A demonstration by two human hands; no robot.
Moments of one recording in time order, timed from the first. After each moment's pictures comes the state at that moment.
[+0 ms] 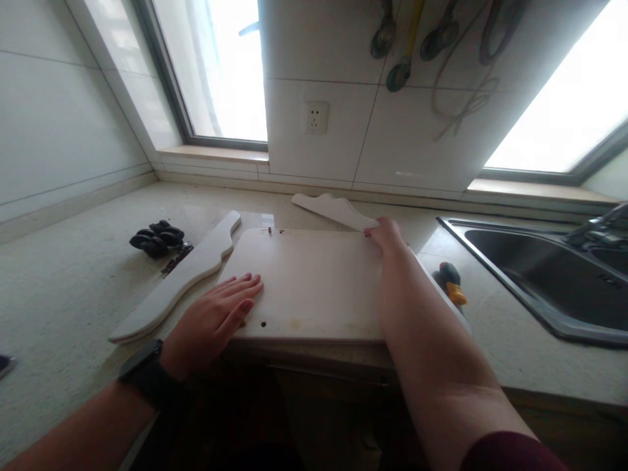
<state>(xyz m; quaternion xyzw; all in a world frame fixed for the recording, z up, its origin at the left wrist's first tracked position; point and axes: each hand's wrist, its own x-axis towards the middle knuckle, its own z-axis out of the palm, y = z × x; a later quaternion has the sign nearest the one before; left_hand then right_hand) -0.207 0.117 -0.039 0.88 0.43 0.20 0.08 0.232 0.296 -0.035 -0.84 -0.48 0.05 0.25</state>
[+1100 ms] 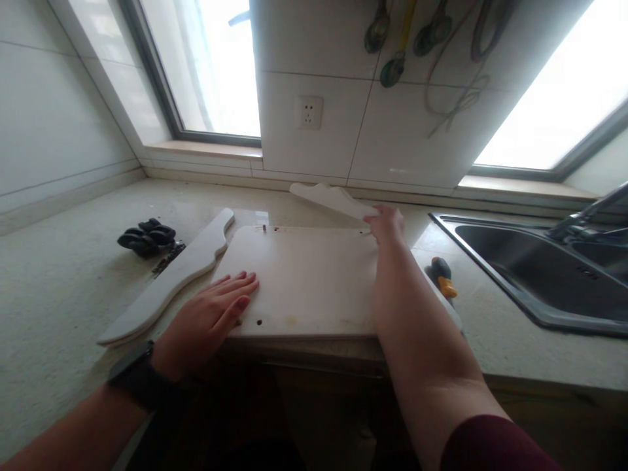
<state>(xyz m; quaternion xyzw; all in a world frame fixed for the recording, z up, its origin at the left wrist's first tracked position) -0.205 0.118 -0.036 0.87 0.44 0.20 0.10 0.233 0.285 -0.017 -0.82 -0.45 0.04 0.36</state>
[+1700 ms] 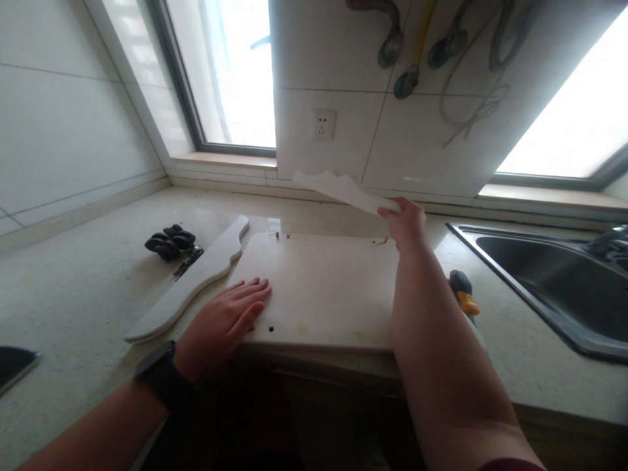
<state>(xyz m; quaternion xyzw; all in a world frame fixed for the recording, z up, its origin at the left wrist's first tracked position) -0.202 0.116 -0.033 0.87 0.43 0.22 0.09 0.216 0.273 0.015 -0.69 -0.52 0.03 0.51</state>
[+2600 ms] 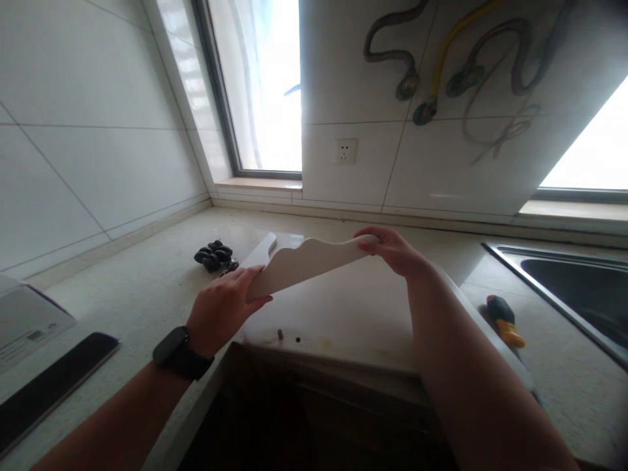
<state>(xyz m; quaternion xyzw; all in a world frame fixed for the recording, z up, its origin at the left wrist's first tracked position) -0.227 0.118 0.017 0.78 0.58 0.20 -0.11 0.144 0.245 0.033 -0.40 -0.69 0.40 0.45</state>
